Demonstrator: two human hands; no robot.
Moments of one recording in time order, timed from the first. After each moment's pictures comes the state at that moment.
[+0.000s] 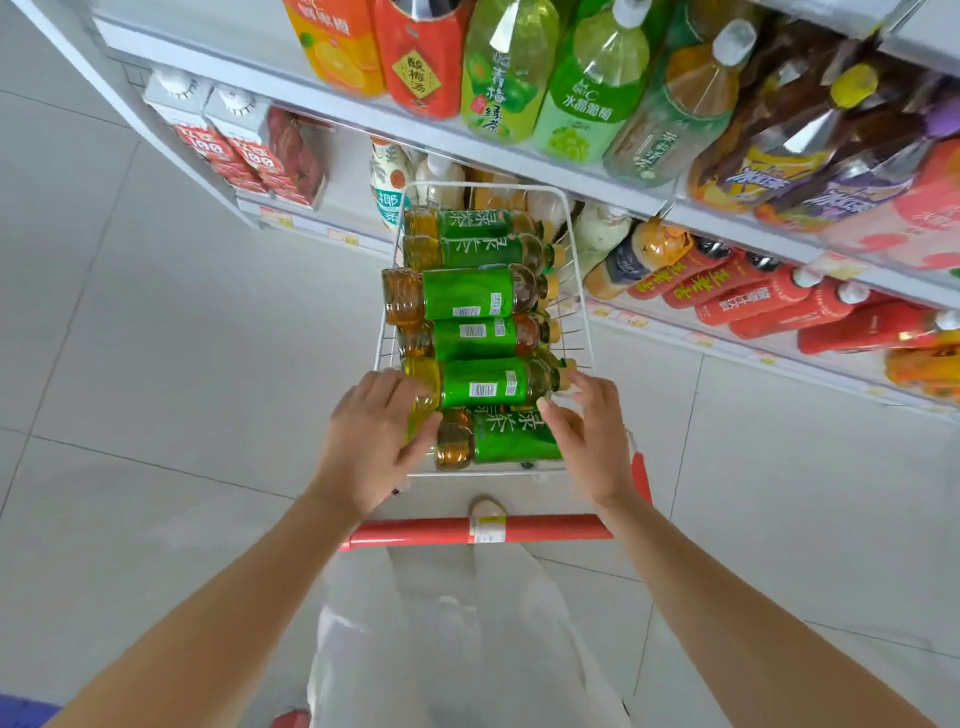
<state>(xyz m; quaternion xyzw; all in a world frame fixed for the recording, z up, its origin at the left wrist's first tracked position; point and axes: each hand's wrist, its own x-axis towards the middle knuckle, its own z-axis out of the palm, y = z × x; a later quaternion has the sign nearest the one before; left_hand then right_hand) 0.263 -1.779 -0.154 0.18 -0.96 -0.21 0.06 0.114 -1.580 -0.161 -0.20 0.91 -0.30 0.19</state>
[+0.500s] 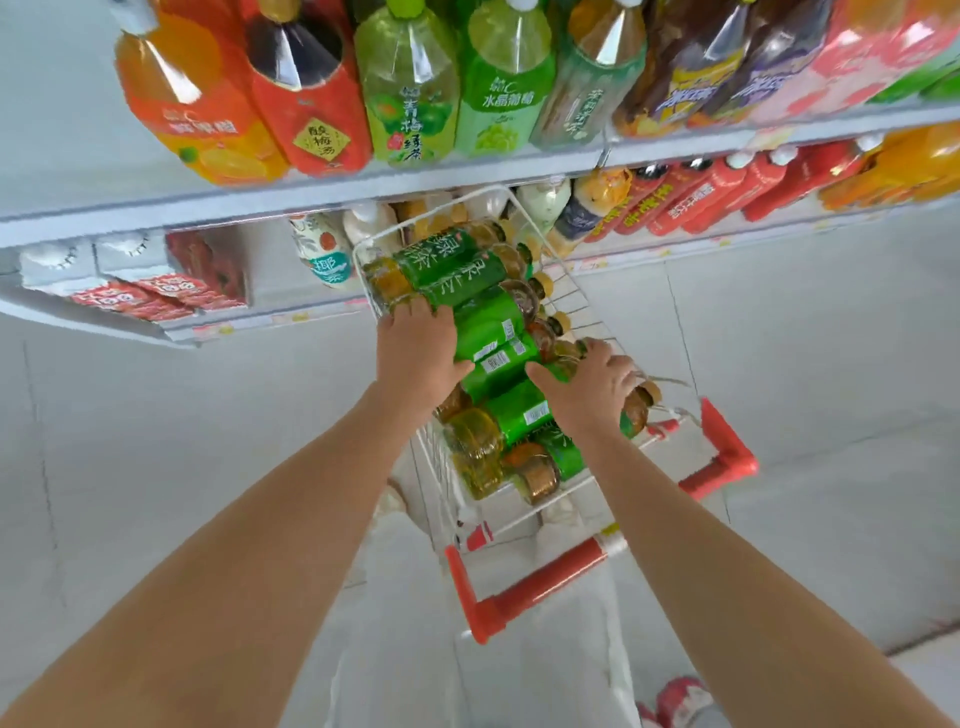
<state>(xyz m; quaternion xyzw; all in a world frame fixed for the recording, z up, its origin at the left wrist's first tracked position) 0.113 -1.877 -0.161 0.03 -0.97 -0.07 -0.23 0.119 -1.697 -0.162 0.20 0.92 -0.19 0.26</state>
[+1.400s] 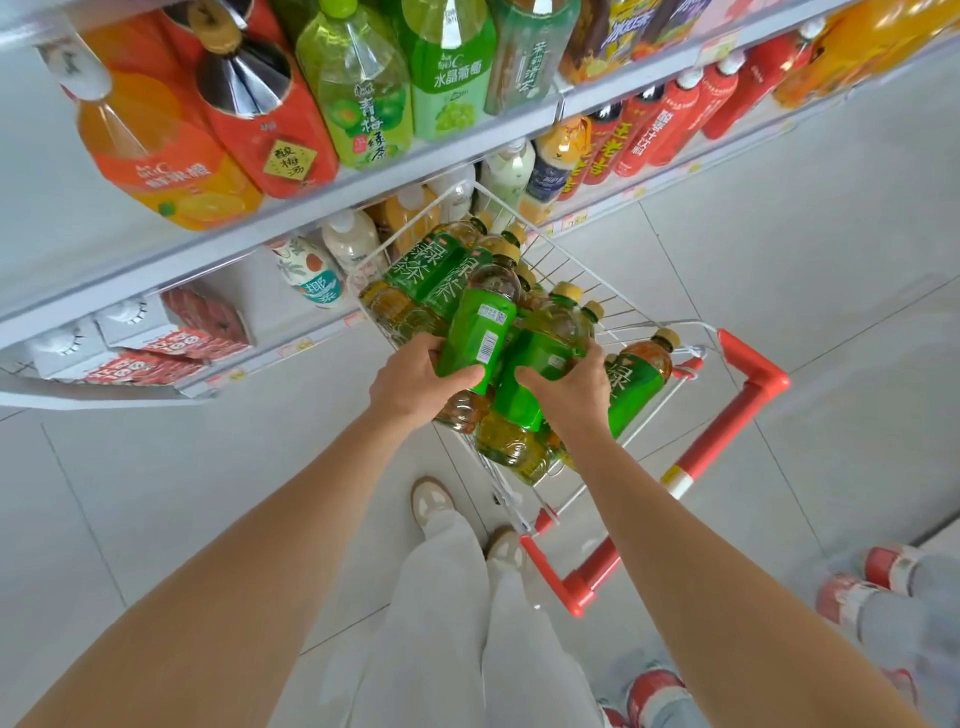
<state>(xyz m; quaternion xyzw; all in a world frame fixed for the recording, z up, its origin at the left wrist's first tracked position) 0.152 -1.916 -0.158 0.14 -0.84 -0.40 -0.34 0.178 -1.740 -0.167 0.37 0.82 -0.40 0.18</state>
